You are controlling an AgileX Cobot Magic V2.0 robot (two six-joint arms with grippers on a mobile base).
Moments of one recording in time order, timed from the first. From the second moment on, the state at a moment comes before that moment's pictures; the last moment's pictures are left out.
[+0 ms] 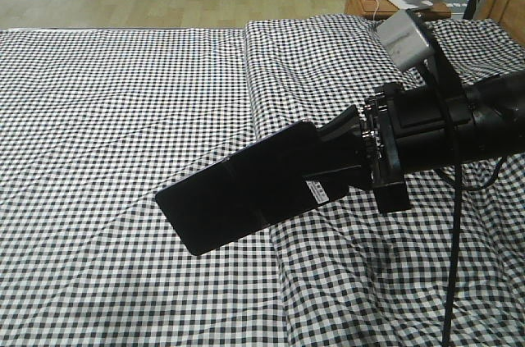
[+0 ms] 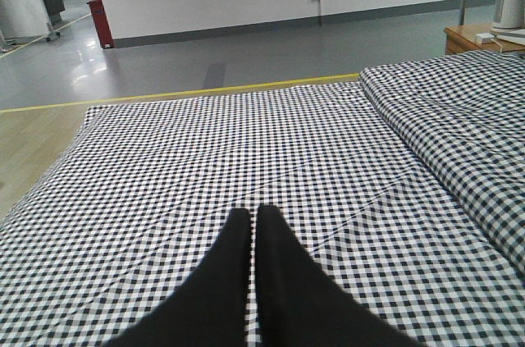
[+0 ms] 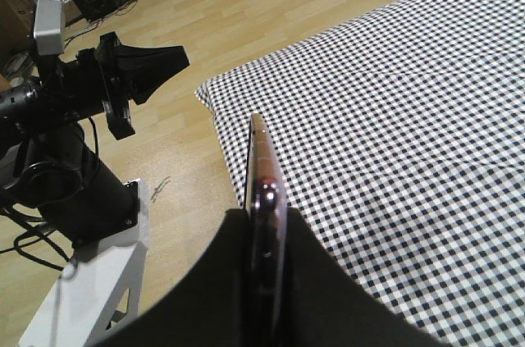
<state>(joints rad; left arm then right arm) 0.08 -0.02 0.03 -0.03 0.18 0.15 0.20 1.38 -1.07 1.23 1.21 -1.31</state>
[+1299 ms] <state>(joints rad) 0.08 -0.02 0.03 -0.03 0.18 0.15 0.20 1.38 -1.07 1.23 1.21 -1.31</state>
